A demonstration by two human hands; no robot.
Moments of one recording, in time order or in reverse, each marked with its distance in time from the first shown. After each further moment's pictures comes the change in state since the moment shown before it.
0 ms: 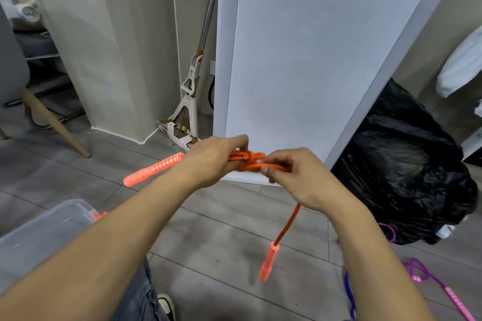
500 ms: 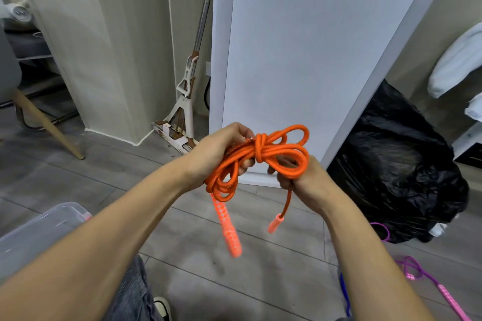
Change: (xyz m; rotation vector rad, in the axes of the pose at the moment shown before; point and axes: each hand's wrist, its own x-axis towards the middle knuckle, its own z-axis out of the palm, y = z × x) left_hand 0.000 0.027 -0.018 -1.398 -0.162 -0.216; right_hand 0.009 0.028 0.005 0.593 0.105 0.125
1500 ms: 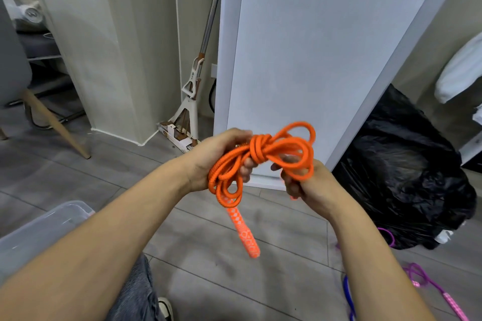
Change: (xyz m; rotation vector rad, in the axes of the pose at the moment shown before) left_hand 0.003 -0.004 -0.012 -0.211 -0.143 -0.165; right_hand 0.002 -0.002 0.002 0.098 0.030 0.131
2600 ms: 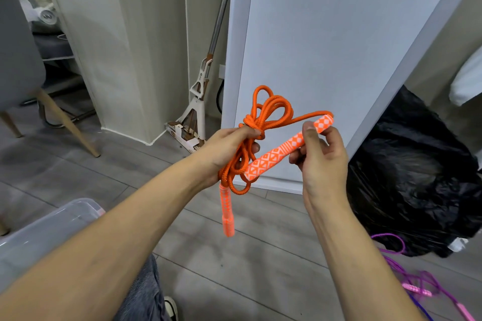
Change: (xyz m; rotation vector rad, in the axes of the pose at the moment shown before) left_hand 0.012 -0.001 -0.004 0.160 0.429 0.135; right_hand -0.012 -0.032 0.045 0.168 0.515 -0.378
